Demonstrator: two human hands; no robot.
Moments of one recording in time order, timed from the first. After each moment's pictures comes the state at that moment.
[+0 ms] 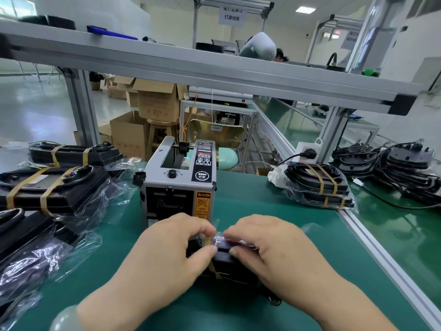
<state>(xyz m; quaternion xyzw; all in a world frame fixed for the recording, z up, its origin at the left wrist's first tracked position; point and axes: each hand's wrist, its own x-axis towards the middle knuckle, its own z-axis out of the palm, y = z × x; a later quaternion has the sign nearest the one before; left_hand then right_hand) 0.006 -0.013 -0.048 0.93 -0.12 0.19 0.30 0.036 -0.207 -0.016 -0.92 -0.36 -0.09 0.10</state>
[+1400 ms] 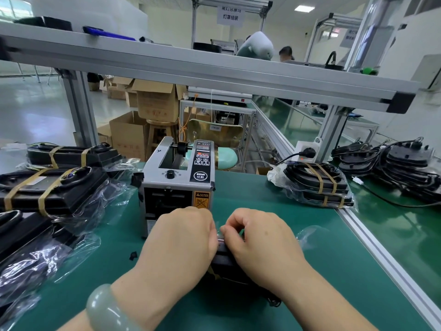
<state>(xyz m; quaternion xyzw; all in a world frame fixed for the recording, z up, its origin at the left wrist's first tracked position) 0.018 -0.042 -0.031 0.95 -0.05 0.25 0.17 0.046 -0.183 -0.029 -0.94 -0.20 -0.14 0.22</state>
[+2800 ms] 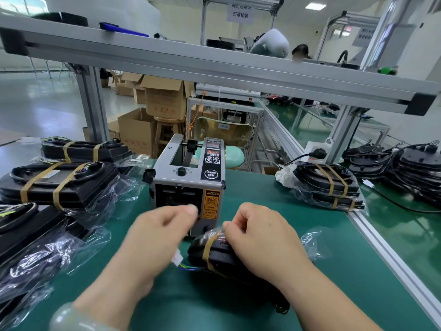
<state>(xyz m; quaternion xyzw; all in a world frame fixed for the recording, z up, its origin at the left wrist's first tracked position) 0.015 -0.005 -0.046 0.73 0.13 0.13 0.66 0.055 -0.171 -0.032 -0.95 -0.16 -0.10 0.24</state>
